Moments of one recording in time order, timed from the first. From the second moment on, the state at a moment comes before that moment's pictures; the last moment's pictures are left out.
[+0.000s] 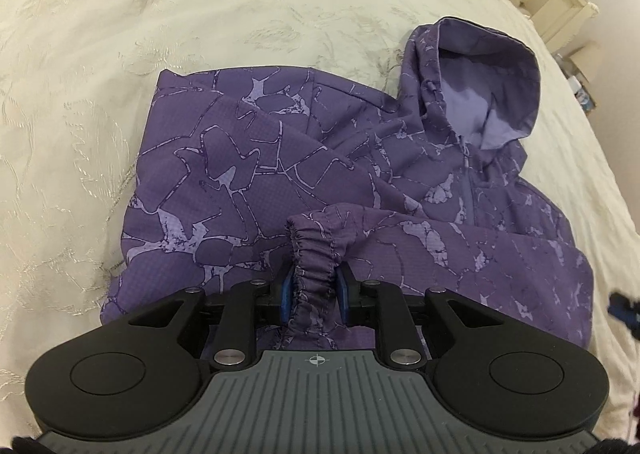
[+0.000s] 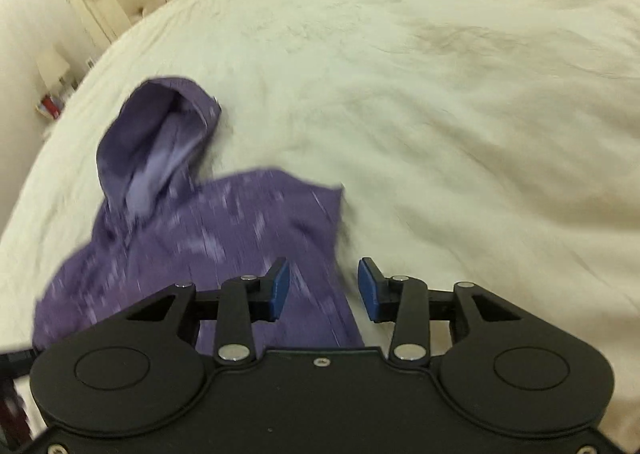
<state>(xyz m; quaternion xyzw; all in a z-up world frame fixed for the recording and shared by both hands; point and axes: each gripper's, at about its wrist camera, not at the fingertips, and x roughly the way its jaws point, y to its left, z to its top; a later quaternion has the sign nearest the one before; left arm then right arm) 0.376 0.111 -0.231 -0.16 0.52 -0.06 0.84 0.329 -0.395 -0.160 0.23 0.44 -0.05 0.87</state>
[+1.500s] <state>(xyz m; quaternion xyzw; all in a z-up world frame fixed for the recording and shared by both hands) 0.348 0.092 -0.203 -0.04 0.50 -0.07 0.86 0.323 -0.335 -0.157 0.10 0.47 -0.02 0.88</state>
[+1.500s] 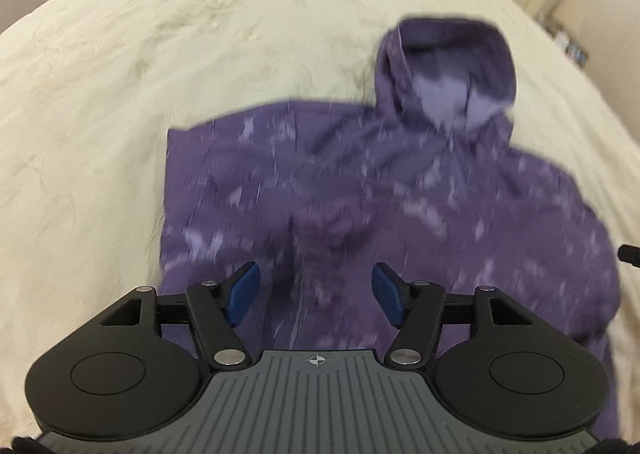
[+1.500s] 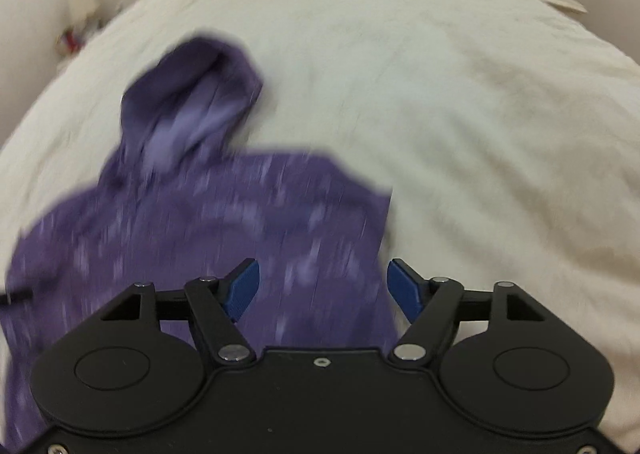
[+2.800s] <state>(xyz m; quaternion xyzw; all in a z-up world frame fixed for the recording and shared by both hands) 0.445 -0.024 -0.108 0.12 0.37 -0.12 0.91 0.394 -0.299 -0.076 0.16 0.39 0.05 0.90</state>
